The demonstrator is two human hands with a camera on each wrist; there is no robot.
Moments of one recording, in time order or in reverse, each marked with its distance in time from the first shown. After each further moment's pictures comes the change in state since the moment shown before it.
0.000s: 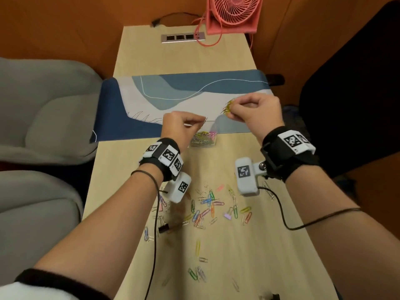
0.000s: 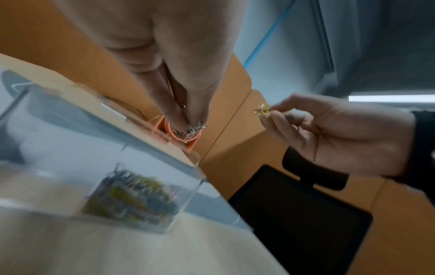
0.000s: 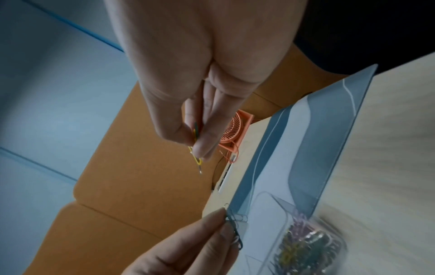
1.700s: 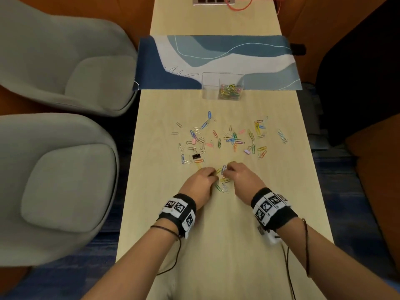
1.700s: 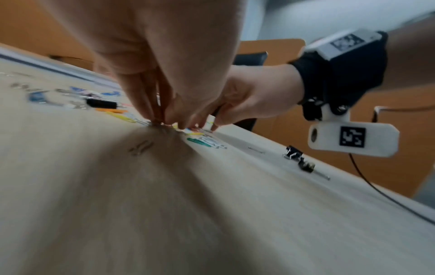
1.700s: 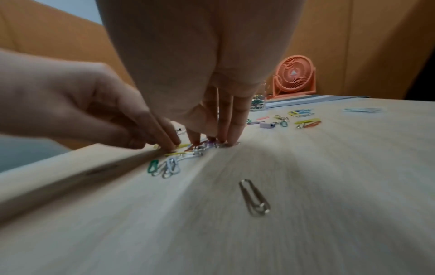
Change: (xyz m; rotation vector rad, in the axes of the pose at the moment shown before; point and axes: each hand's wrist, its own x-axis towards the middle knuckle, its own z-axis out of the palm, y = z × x) left_hand -0.309 -0.041 -0.031 0.526 -0.518 0.152; right_hand -0.268 0.137 0.003 -1.263 -0.709 -0.346
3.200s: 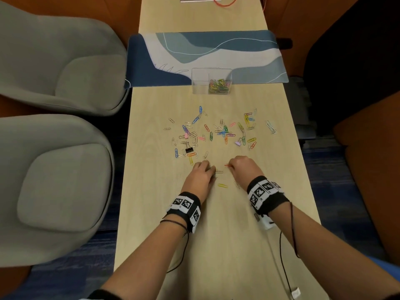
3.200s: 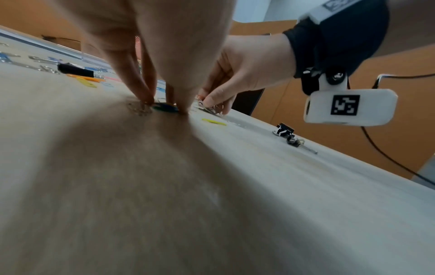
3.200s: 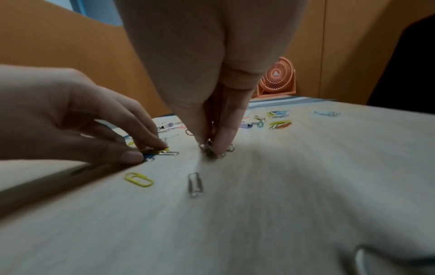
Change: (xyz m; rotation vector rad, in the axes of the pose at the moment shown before) left_hand -0.001 0.019 0.023 0.039 0.082 -0.115; right_hand -0.004 0.010 -0.010 -0.089 -0.054 0.249
